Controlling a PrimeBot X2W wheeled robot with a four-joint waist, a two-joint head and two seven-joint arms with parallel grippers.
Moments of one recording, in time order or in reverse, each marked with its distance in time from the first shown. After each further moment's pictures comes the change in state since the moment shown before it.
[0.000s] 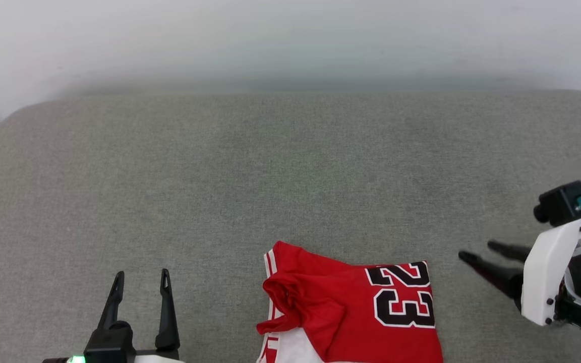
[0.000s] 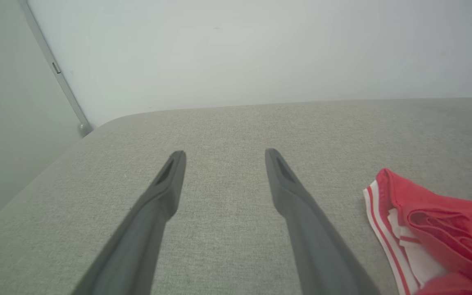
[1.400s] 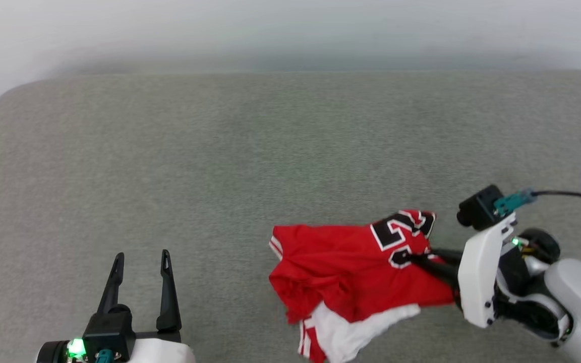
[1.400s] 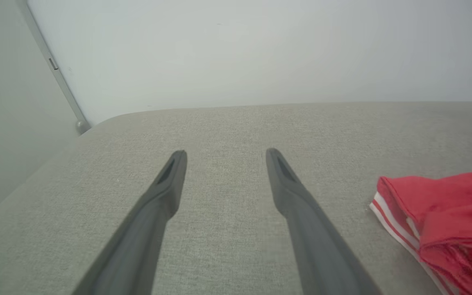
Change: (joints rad) left arm -0.060 -0.006 -0.012 0.001 -0.008 0.008 0.000; right arm -0.207 -0.020 0.435 0.157 0.127 0.000 -0.152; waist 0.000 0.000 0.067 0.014
